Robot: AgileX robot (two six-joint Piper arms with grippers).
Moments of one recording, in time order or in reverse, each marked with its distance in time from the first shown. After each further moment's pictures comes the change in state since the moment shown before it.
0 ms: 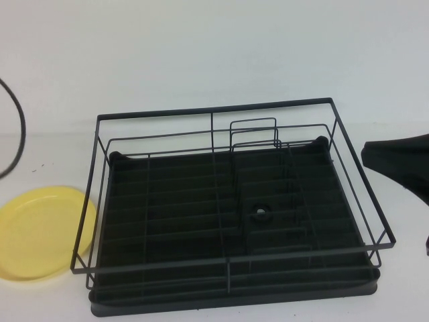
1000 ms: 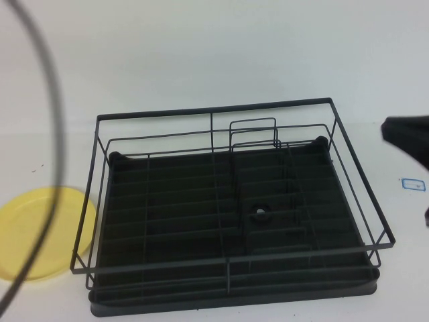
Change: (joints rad) right arm 0.000 0.000 0.000 0.010 0.167 -0.017; left arm -0.743 -0.181 -0.710 1.130 0.511 0.055
